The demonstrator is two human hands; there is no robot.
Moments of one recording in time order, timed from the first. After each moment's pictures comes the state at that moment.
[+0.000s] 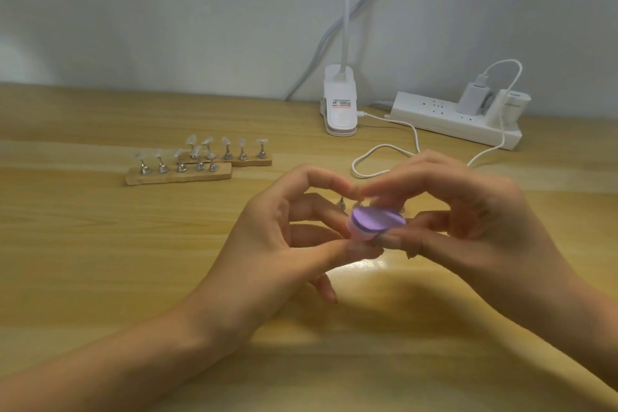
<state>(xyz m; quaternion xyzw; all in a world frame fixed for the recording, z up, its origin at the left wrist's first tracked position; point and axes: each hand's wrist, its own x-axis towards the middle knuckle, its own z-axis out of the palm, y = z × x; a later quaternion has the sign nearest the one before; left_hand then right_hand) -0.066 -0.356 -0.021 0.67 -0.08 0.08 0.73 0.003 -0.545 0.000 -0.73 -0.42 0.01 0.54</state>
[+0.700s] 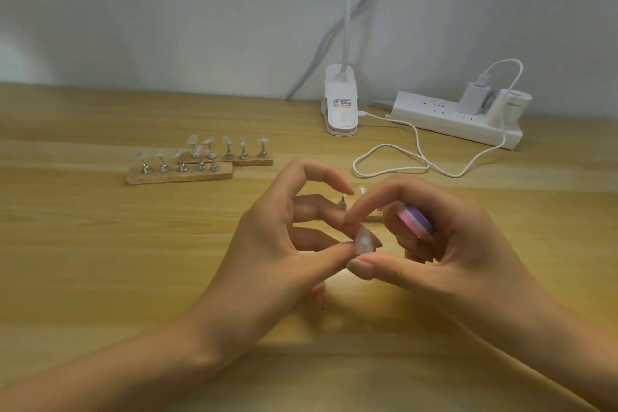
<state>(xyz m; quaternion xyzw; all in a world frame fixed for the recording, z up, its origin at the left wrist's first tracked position) -0.068 -0.358 -0.026 0.70 -0.08 0.11 0.70 -0.011 -0.533 -0.010 -0.74 -0.42 0.03 0.52</state>
